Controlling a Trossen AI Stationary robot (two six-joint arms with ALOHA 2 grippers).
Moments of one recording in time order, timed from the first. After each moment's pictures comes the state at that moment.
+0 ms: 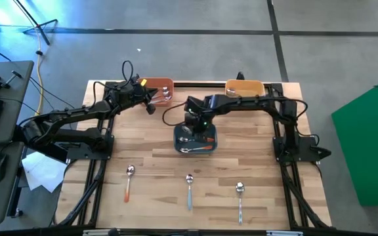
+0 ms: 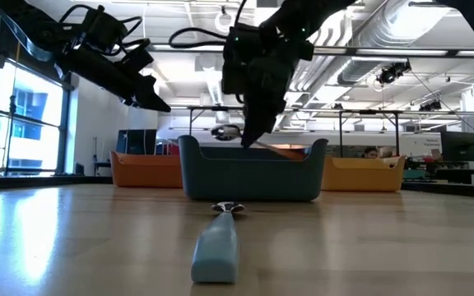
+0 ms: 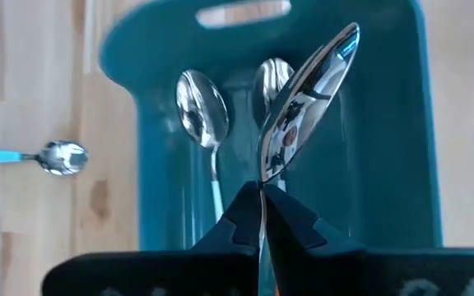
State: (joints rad) left arm 0.68 1.11 0.46 0.34 -0.02 0.24; right arm -0.23 1.99 1.55 -0.75 -0.36 -0.14
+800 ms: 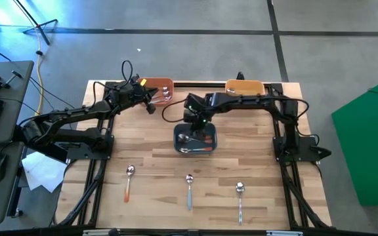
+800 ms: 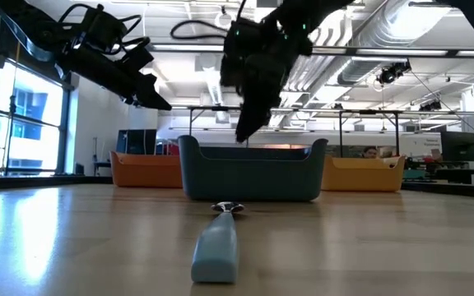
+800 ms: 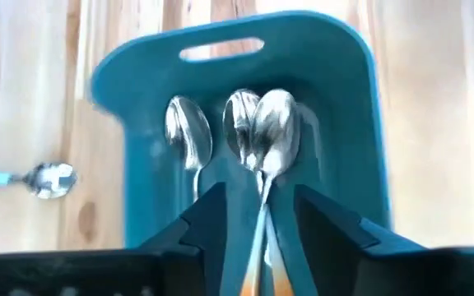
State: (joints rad) left arm 0.68 1.11 0.46 0.36 -0.02 0.24; right arm -0.24 1.98 1.57 -0.72 -0.33 -0.15
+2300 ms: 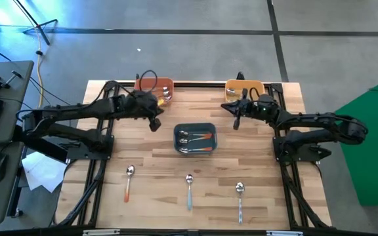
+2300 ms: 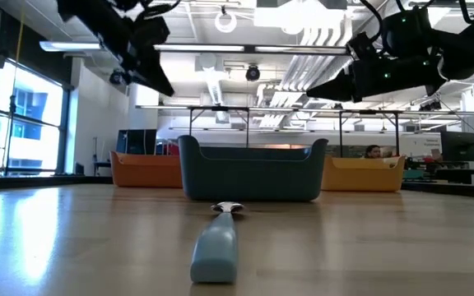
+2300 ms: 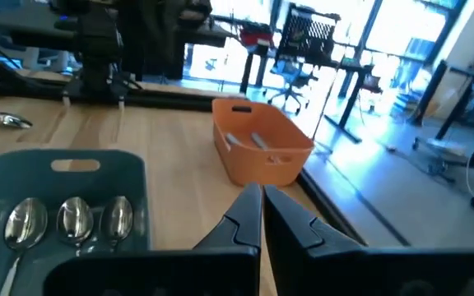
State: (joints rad) left arm 0.29 1.11 0.81 -0.39 -0.13 -0.14; right arm -0.51 1.12 0.33 0.69 -0.21 -0.25
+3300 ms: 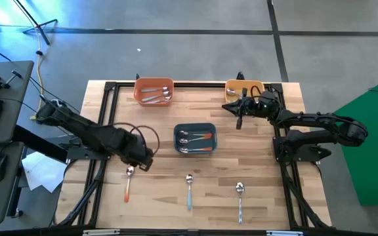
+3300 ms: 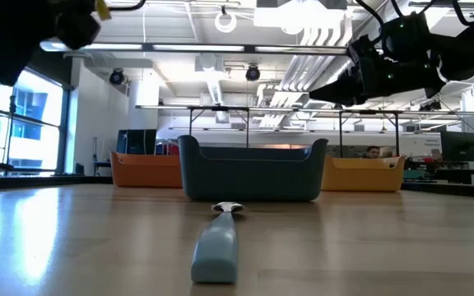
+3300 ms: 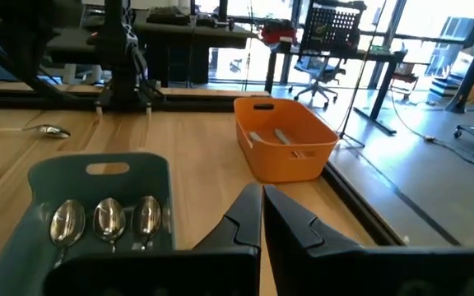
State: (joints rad) left arm -0.38 1.35 1.07 -1.21 0.06 -1.51; right arm -0.58 1.11 0.33 0.66 -0.36 -0.17
